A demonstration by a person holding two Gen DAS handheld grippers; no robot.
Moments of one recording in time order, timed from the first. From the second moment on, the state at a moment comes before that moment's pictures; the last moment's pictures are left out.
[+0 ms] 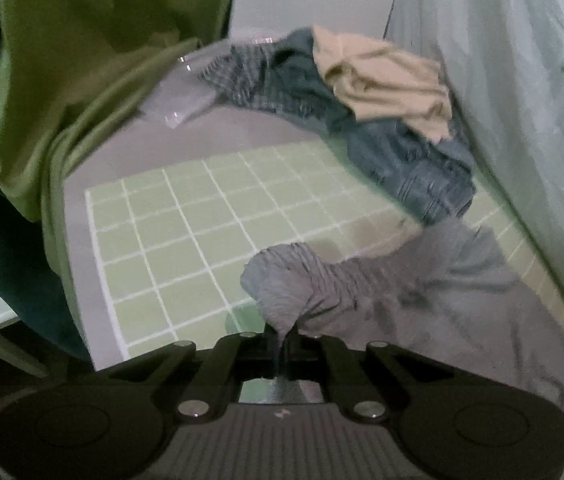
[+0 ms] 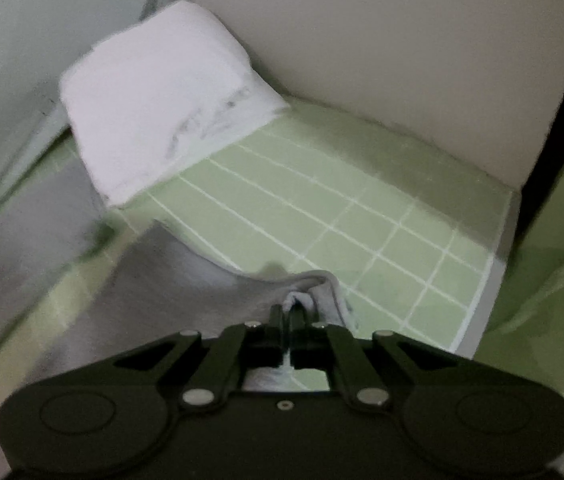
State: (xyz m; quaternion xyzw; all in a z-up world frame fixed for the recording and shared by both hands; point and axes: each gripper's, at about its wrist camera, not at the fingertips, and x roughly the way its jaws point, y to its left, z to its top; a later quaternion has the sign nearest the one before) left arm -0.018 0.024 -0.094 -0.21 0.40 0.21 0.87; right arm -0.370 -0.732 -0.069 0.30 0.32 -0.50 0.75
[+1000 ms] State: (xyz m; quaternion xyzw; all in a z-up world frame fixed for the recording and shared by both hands) left arm 0.123 0.001 -0.058 -0.29 0.35 0.23 0.86; right arm -0.175 -0.793 -0.028 0.33 0.21 -0.49 0.78
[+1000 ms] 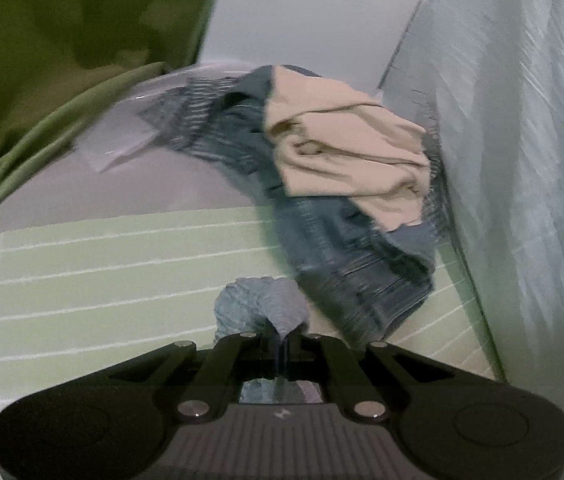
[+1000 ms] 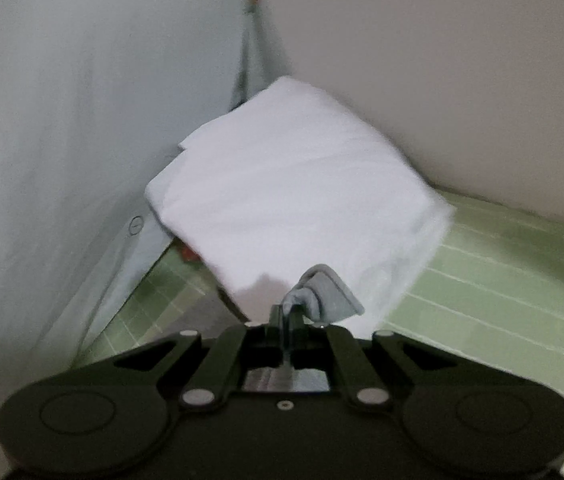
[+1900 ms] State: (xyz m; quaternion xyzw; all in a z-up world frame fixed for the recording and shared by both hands) left arm 0.244 -0.060 -0.110 -0.25 0.37 0.21 0.87; right arm 0.002 -0.838 -0.106 0.26 0.34 -0.47 0.77
